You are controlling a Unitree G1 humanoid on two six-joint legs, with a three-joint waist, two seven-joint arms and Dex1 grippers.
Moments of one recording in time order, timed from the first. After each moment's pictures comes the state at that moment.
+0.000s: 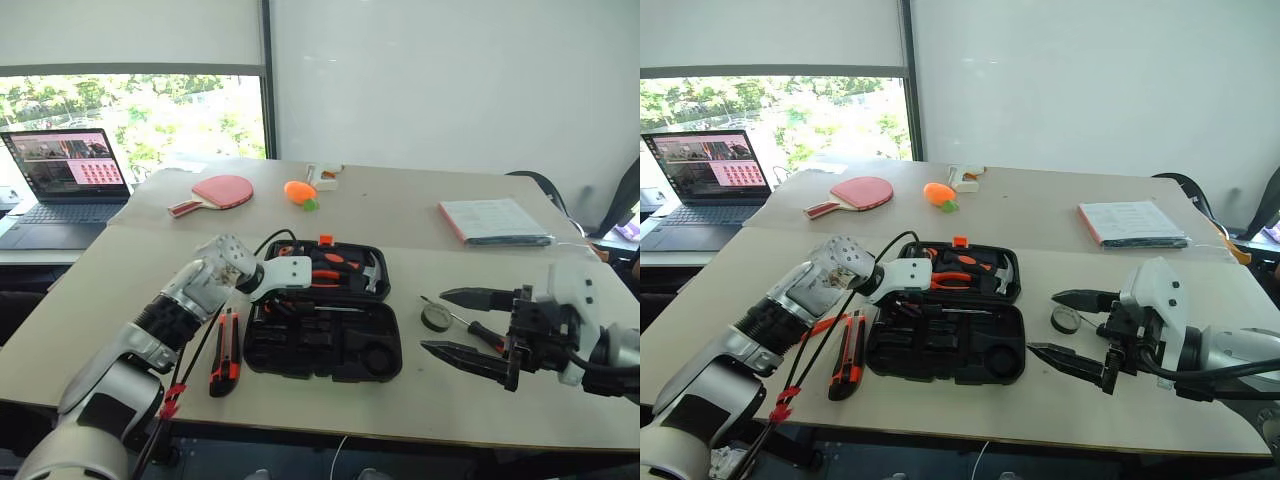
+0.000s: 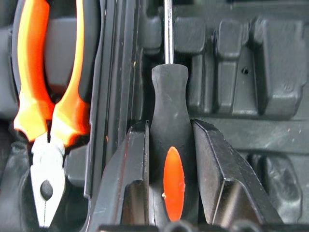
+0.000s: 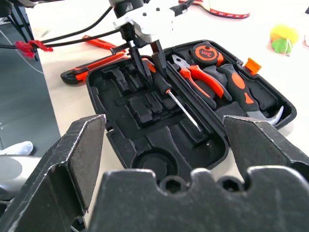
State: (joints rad) left arm -0.97 0.61 -0.57 0.30 0.12 0.42 -1.29; right arm 0.02 -0.99 -0.50 -0.74 0.97 0.77 0.78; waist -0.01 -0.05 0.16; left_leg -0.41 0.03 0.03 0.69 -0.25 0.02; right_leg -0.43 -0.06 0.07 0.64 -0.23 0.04
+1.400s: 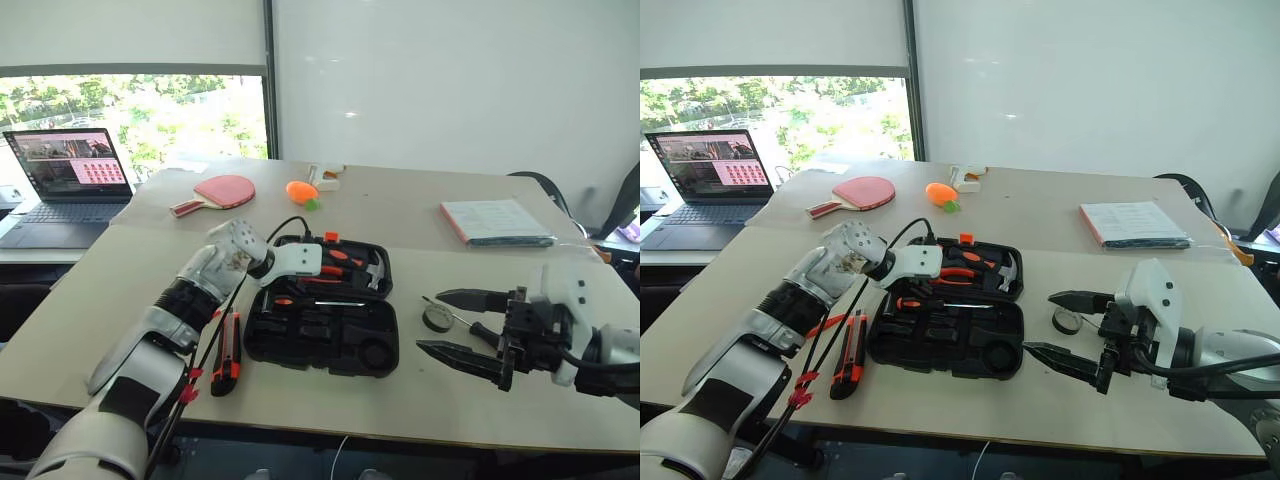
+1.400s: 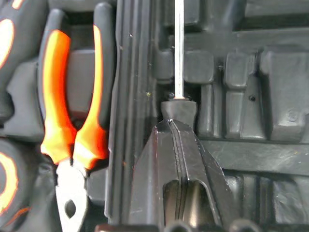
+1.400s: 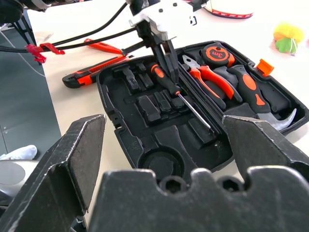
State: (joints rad) left arm -1.07 0.50 -0.53 0.53 0.22 0.22 -1.31; right arm 0.01 -0.98 -0.47 -0.74 0.97 0.77 0.75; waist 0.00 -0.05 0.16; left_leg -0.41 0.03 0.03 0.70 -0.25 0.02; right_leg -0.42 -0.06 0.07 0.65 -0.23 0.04
